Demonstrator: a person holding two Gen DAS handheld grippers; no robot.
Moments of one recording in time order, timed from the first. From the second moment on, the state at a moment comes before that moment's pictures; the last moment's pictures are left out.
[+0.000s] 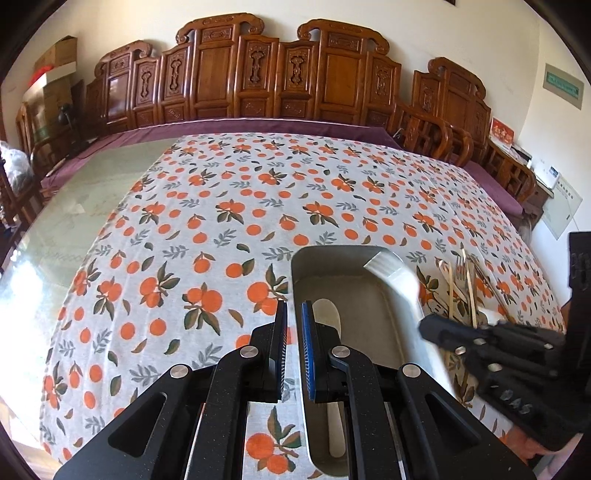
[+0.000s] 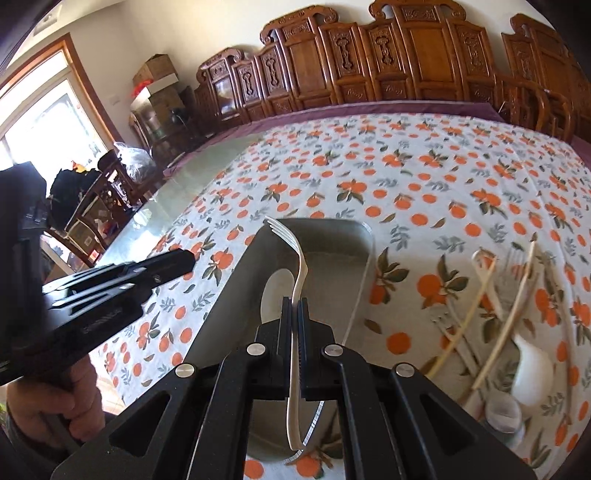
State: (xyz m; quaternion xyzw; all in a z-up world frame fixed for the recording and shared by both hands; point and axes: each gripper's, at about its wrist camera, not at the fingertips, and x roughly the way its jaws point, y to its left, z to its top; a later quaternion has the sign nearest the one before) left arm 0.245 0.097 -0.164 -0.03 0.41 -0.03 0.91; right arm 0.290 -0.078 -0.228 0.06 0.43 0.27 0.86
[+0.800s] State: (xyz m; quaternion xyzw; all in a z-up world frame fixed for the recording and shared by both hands) left arm 0.238 0.044 -0.154 -0.02 0.40 -0.09 0.91; right arm 0.276 -0.212 -0.193 -0.03 0.38 0.18 0.91
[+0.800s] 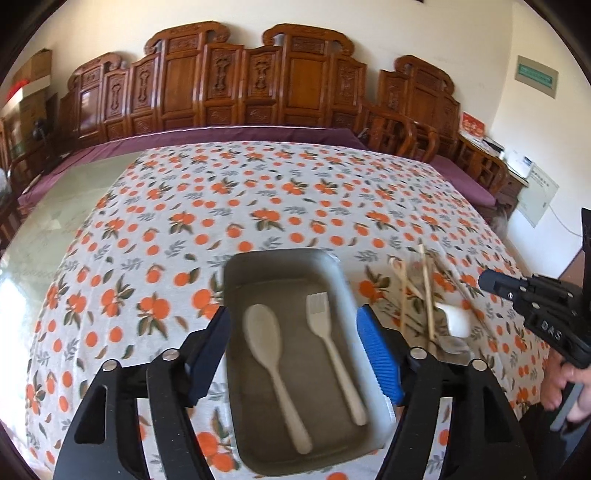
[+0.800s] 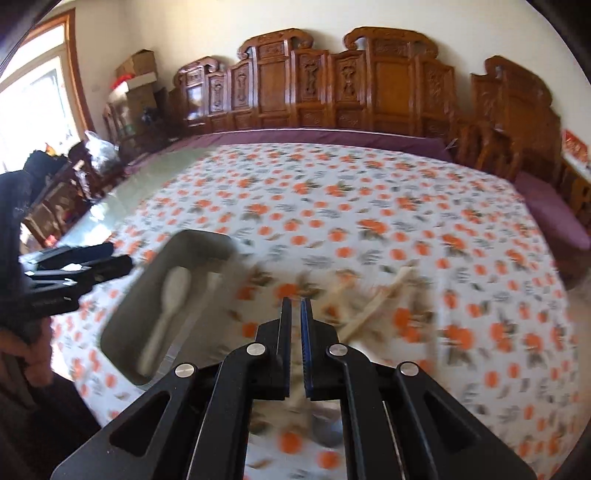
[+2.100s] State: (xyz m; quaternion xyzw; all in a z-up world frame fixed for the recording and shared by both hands) left arm 0.231 -0.076 -0.187 0.05 0.43 -0.18 0.88; right arm 0.313 -0.295 -0.286 -0.03 0.47 0.08 0.88
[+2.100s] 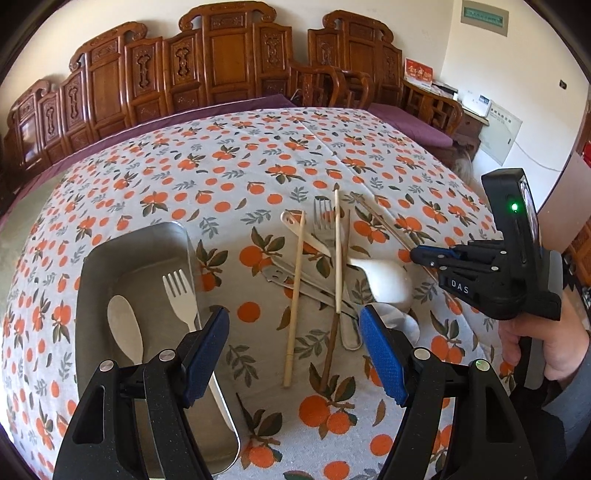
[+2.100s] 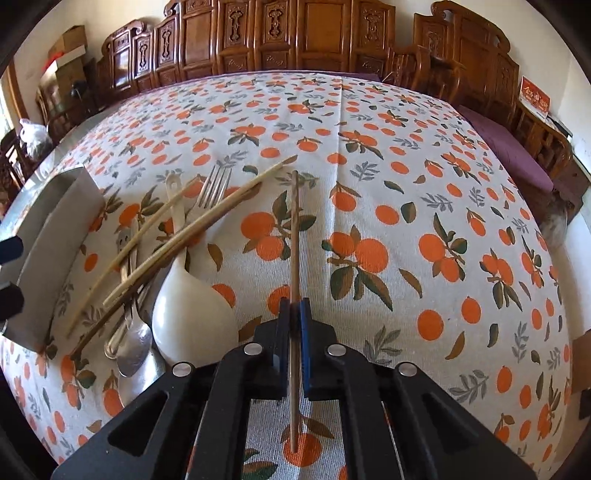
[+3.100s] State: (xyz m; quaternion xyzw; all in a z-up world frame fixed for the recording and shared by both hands) left arm 0.288 -0.129 -0.235 0.06 0.50 -0.22 0.83; right arm 0.312 -0.307 -0.270 0.02 0.45 0.10 0.89
